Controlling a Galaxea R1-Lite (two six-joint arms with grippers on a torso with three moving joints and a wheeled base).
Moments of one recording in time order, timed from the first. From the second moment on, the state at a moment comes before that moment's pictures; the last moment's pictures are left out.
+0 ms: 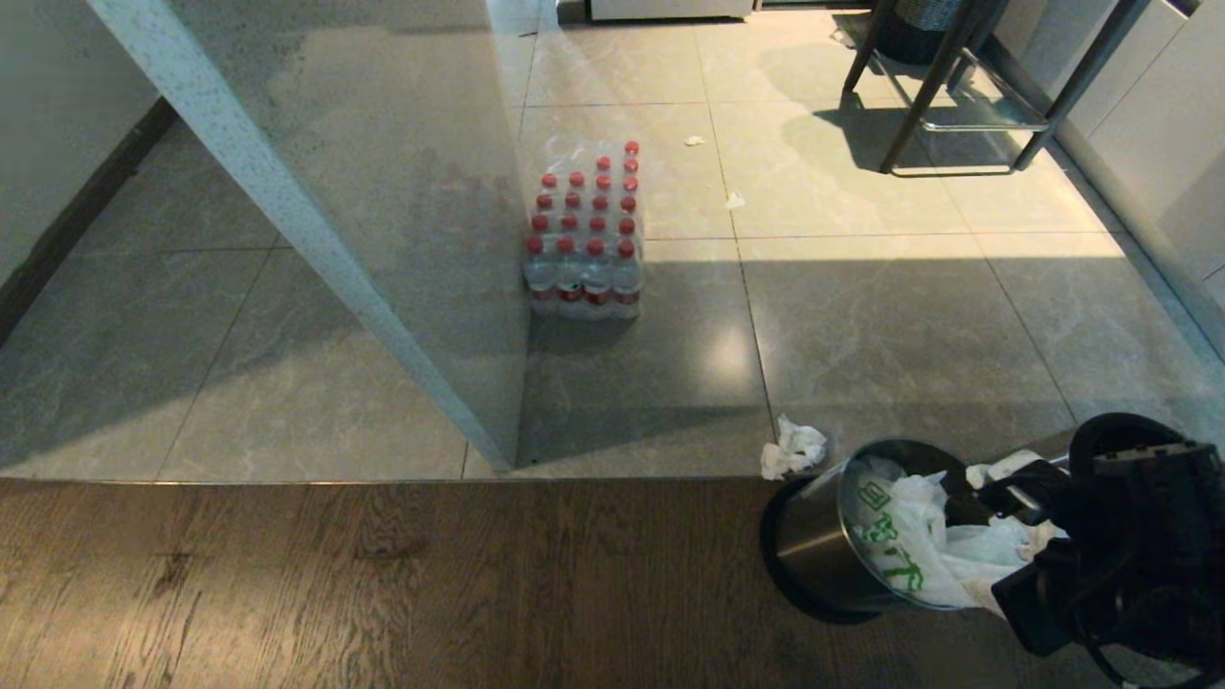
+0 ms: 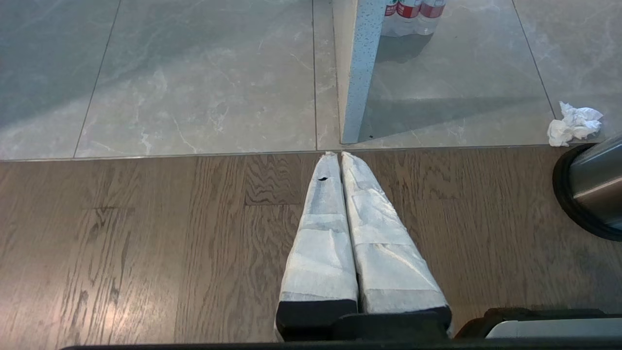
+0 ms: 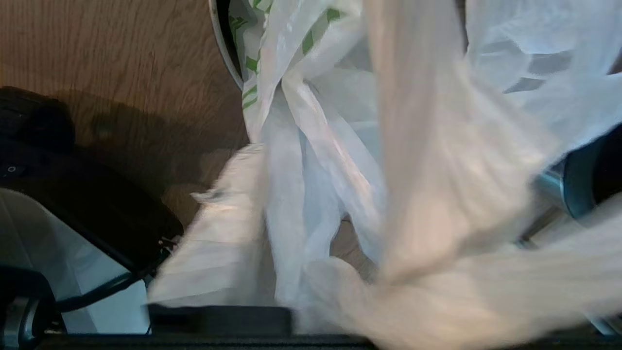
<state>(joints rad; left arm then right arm) 0.00 0.00 0.00 0.00 0.00 0.00 0.20 1.53 -0.34 -0.43 -0.19 -0.29</state>
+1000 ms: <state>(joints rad) 0.00 0.00 0.00 0.00 0.00 0.00 0.20 1.86 -0.52 -0.60 -0.23 -0.27</state>
